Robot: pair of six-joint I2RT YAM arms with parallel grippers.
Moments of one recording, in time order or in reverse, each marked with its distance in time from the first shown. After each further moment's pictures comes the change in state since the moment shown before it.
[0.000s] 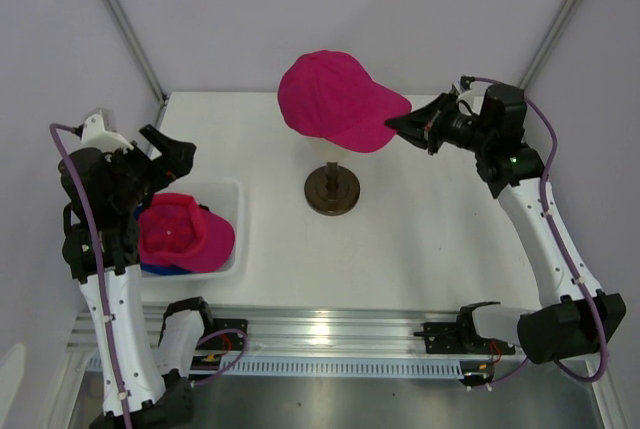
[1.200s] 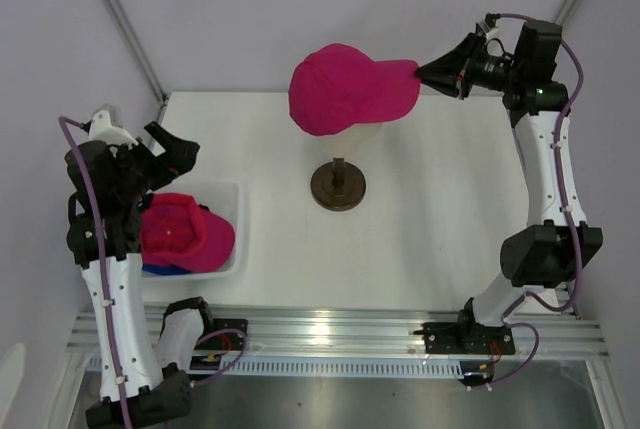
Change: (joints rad) left arm 0.000 0.042 -0.028 0.025 0.018 0.002; right arm -0.224 0.406 0.570 -0.175 -0.324 -0.256
